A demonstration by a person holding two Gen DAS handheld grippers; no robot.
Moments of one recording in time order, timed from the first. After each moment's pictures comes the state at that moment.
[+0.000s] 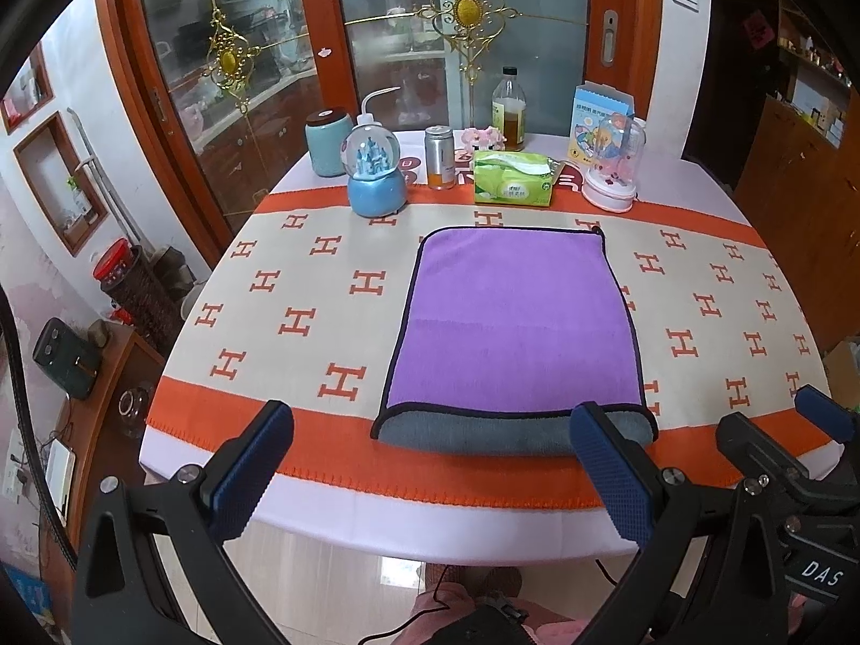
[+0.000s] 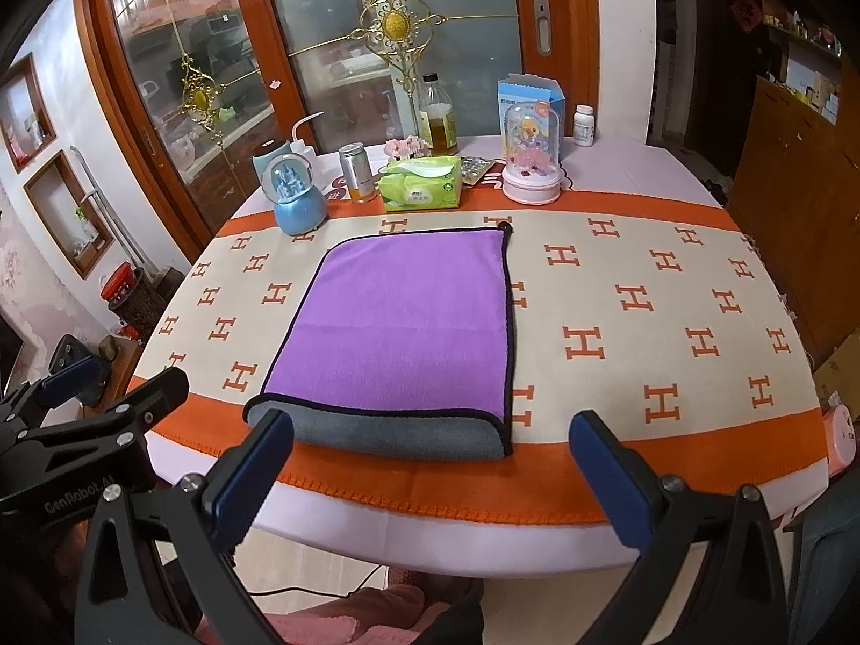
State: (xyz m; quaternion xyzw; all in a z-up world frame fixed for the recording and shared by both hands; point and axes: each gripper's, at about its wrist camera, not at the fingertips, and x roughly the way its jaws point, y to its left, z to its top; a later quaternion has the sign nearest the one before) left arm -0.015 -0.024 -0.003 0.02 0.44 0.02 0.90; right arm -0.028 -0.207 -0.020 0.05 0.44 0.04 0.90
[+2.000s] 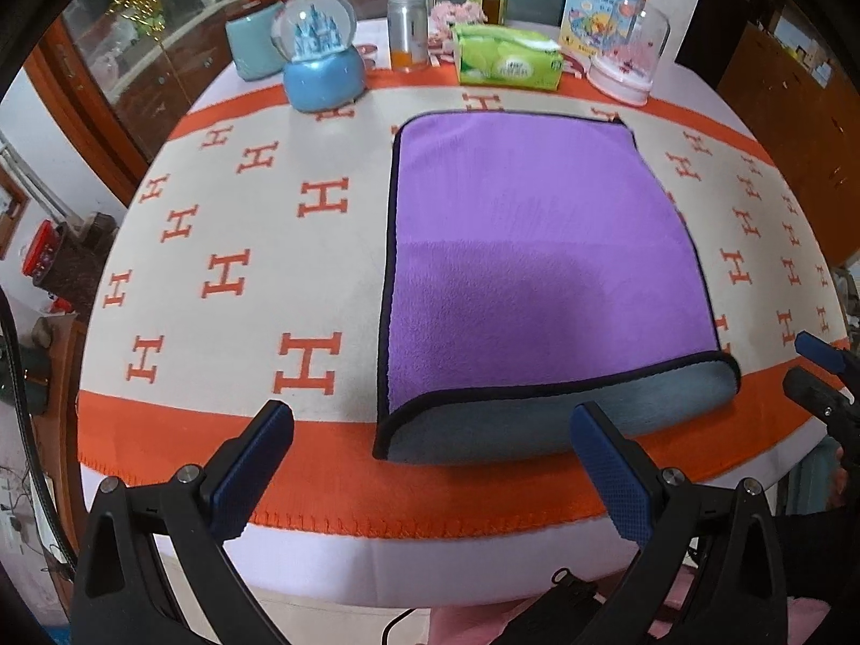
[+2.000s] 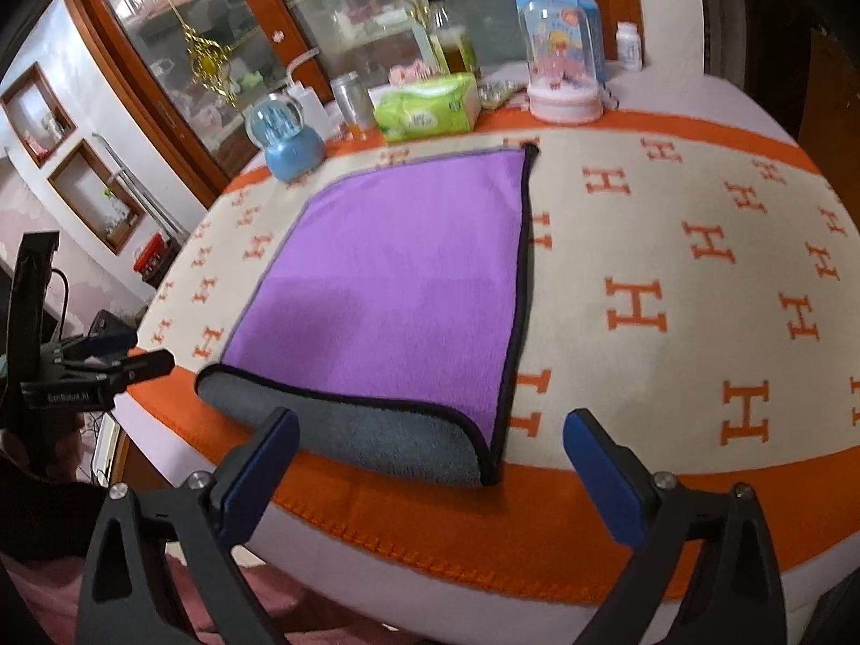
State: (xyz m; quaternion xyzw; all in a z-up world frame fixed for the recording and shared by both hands) left arm 0.091 0.024 -0.128 0.04 0.56 -0.06 0.82; right arm 0.041 -0.260 -0.135 0.09 0.49 0.12 0.86
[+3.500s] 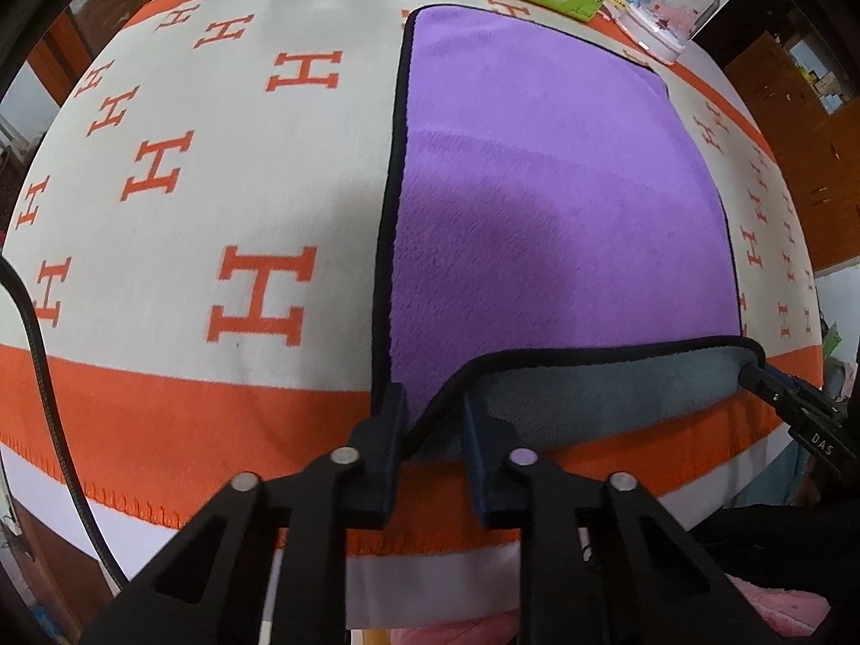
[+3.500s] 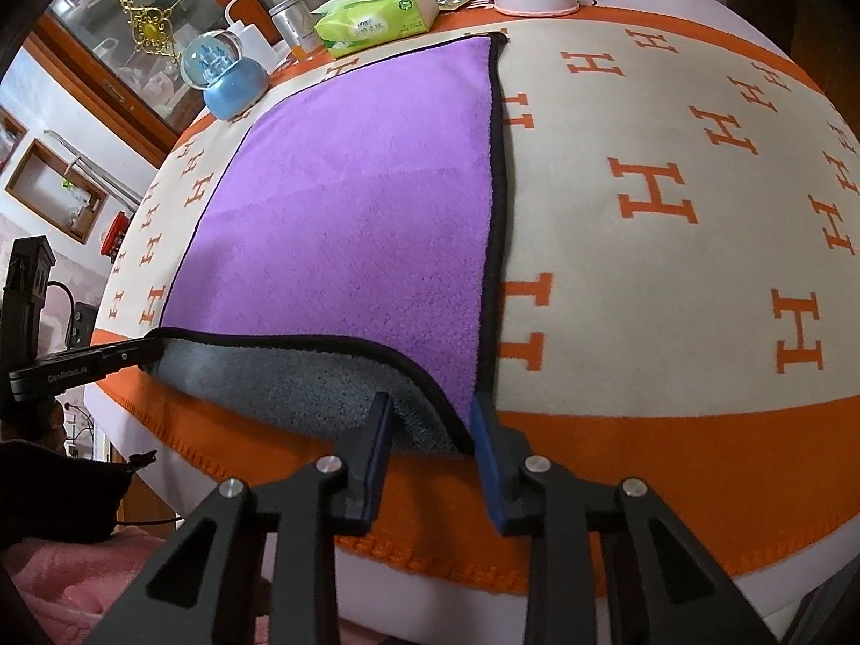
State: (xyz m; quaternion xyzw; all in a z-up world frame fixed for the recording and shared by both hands) left arm 0.109 0.062 -0.204 -0.05 0.64 -0.10 0.76; right arm 0.051 -0.257 -0.196 0.10 0.57 0.09 0.81
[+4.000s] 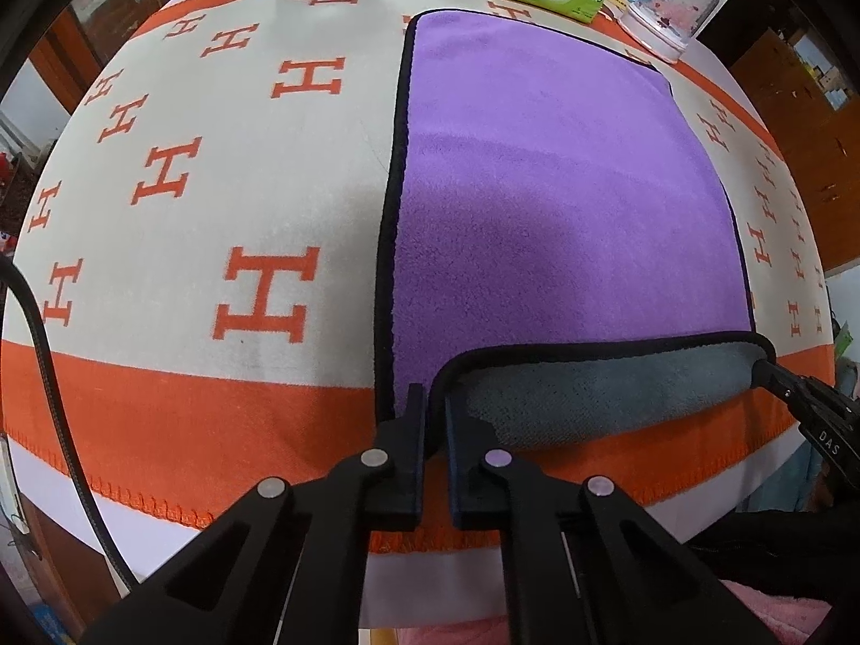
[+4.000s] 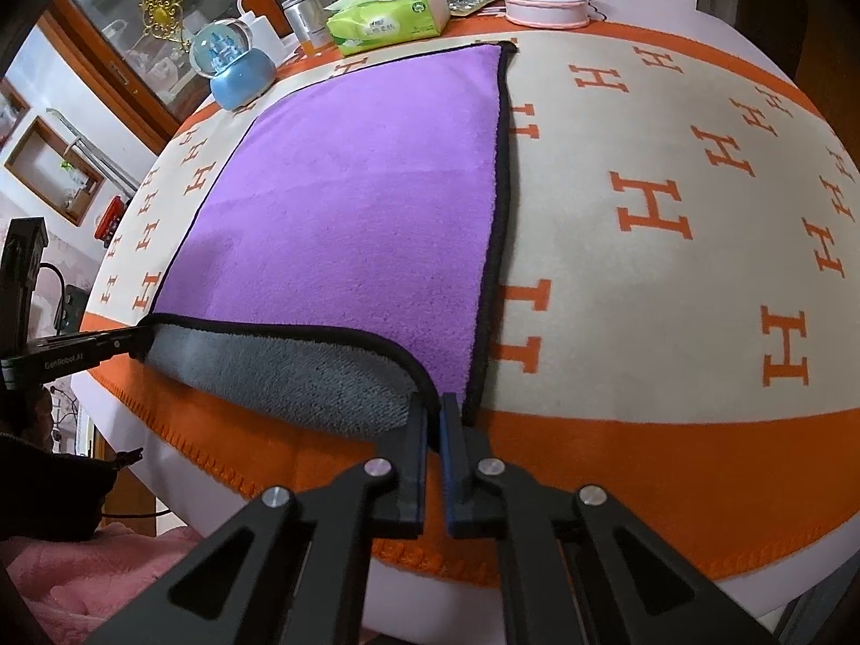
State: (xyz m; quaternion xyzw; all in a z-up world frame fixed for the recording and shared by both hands) left arm 0.105 0.057 -0.203 -0.03 0.63 -0.09 0.77; right arm 0.047 -0.251 -0.191 0.07 0.57 0.09 0.82
